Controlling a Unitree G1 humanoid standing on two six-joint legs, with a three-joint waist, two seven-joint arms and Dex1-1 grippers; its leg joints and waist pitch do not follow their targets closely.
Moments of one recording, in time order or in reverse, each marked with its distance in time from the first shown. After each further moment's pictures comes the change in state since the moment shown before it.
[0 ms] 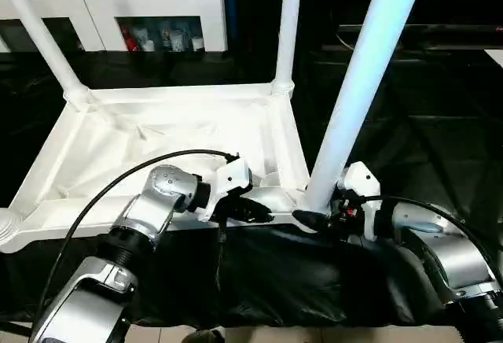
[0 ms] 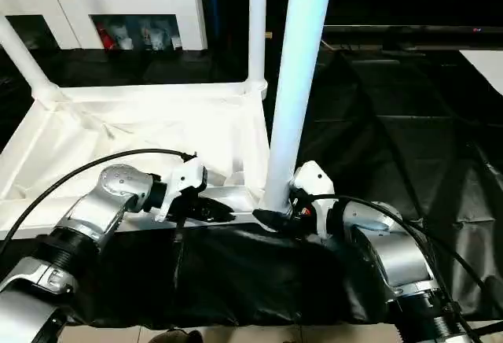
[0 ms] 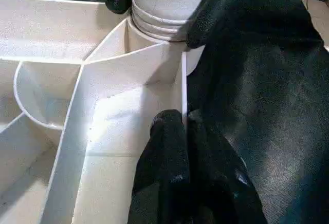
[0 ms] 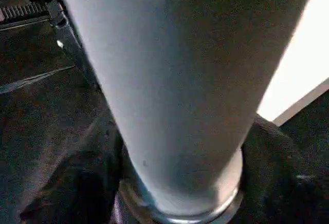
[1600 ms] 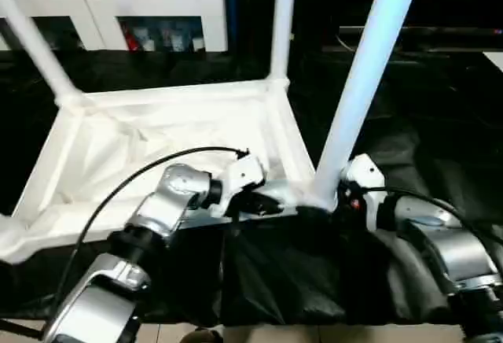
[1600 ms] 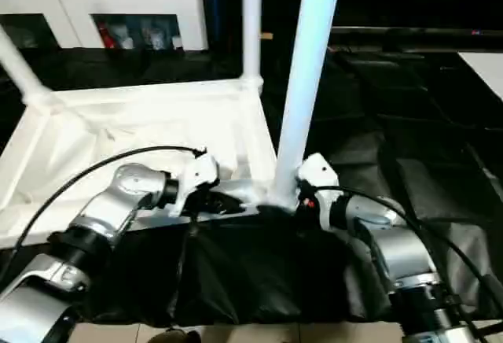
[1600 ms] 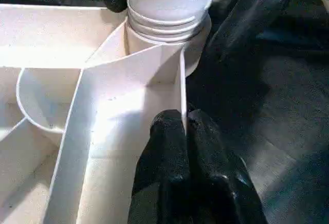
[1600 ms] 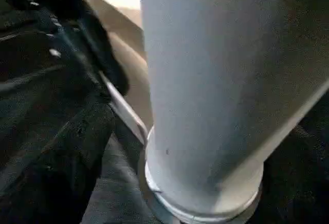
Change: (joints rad) left arm -0.014 -0.044 -0.005 0.008 0.025 0.009 0.078; right arm -0.028 -0.013 -0.026 0.020 0.008 0.035 -0.001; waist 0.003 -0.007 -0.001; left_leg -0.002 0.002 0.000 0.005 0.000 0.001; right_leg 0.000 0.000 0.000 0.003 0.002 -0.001
